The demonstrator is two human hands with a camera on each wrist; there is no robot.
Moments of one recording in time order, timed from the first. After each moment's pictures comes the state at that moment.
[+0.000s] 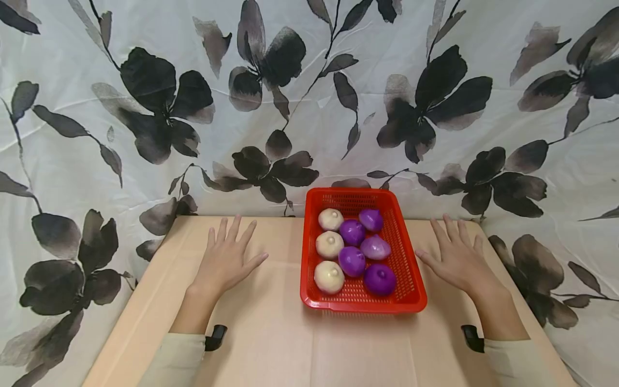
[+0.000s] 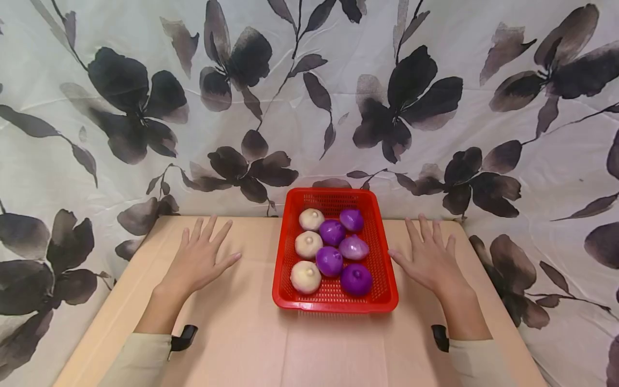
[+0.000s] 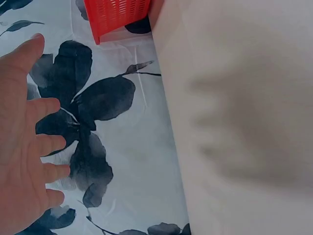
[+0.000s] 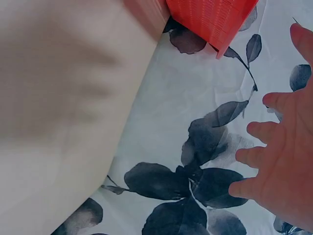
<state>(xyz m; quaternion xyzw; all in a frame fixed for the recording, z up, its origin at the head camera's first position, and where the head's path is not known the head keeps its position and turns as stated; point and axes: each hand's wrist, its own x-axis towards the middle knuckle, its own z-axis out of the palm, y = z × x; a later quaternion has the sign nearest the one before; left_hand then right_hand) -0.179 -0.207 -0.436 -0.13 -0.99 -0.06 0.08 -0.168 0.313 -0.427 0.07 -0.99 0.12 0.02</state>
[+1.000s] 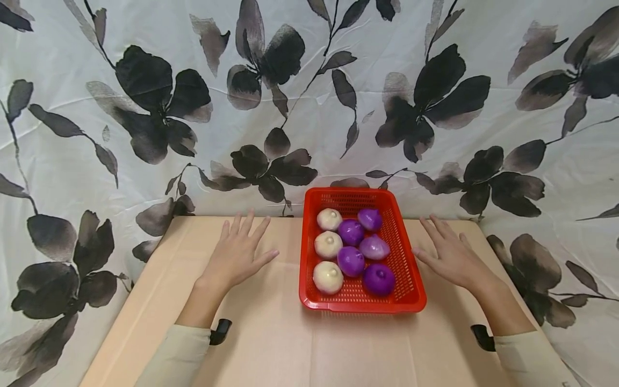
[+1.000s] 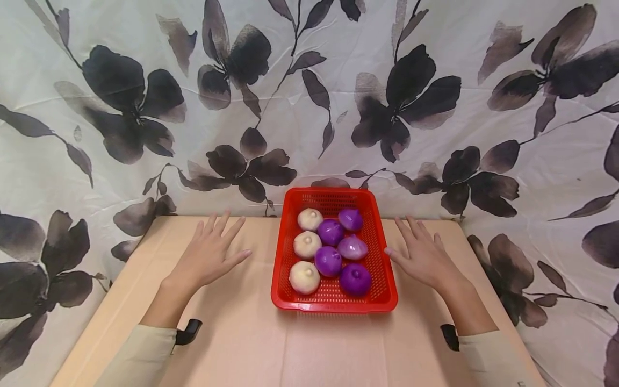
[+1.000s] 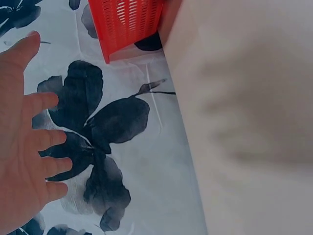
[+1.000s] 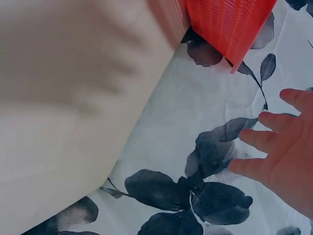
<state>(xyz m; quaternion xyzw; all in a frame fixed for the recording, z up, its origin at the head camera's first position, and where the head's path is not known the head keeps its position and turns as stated) -0.191 -0.184 -0.426 -0.18 -0.98 -0.06 0.07 -0.175 0.312 -0.423 0.11 -0.98 0.16 0.01</state>
